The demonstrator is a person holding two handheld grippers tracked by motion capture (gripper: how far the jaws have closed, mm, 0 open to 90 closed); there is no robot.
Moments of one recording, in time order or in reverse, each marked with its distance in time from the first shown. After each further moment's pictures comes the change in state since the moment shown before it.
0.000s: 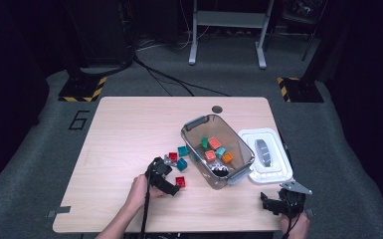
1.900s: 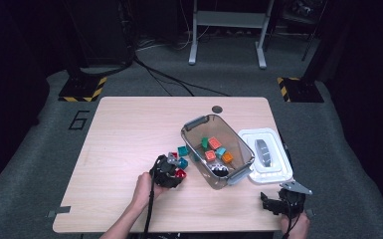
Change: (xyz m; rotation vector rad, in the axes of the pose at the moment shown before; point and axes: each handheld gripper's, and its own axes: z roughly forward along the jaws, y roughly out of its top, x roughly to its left) left arm -0.012 0.015 0.001 -0.078 -0.023 0.013; right arm 0.000 0.000 0.000 0.000 0.000 0.000
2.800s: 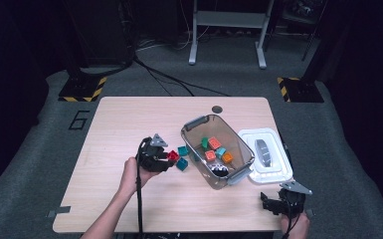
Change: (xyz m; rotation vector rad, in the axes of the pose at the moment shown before) left arm 0.024 0.034 -0.073 -0.135 0.013 -0.011; right arm 0.000 0.000 0.000 0.000 0.000 0.000
